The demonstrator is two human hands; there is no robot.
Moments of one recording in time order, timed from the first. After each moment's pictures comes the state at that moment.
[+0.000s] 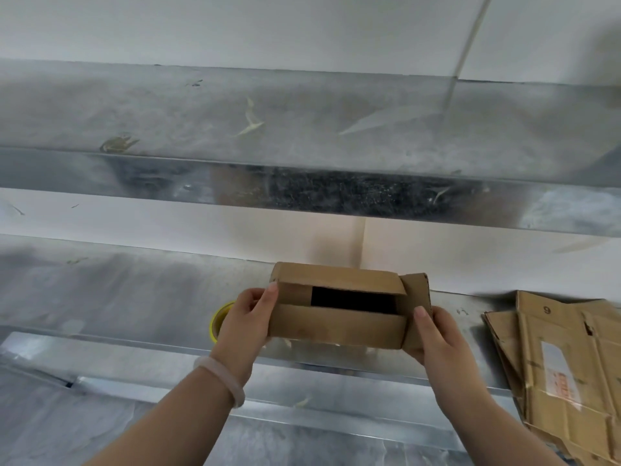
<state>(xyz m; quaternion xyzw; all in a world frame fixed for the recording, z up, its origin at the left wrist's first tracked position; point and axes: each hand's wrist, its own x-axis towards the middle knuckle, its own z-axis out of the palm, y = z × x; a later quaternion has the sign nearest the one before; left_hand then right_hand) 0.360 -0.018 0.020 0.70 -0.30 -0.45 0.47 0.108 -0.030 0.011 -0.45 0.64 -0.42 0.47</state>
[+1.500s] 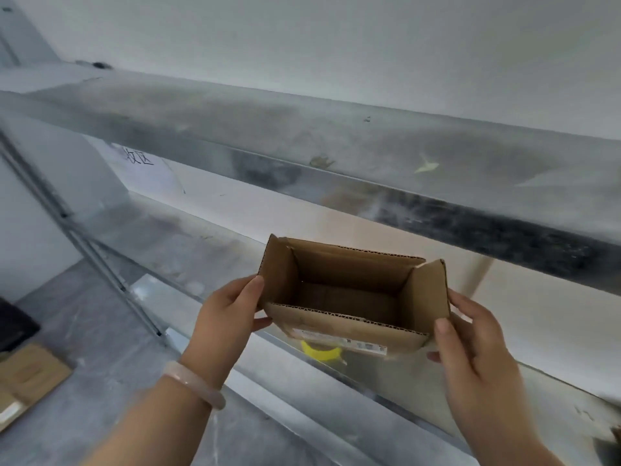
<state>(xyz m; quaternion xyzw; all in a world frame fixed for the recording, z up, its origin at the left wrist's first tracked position) 0.457 0.064 0.088 0.71 -0.21 -0.29 0.61 0.212 -0.001 0.100 -0.66 0.51 -0.39 0.39</state>
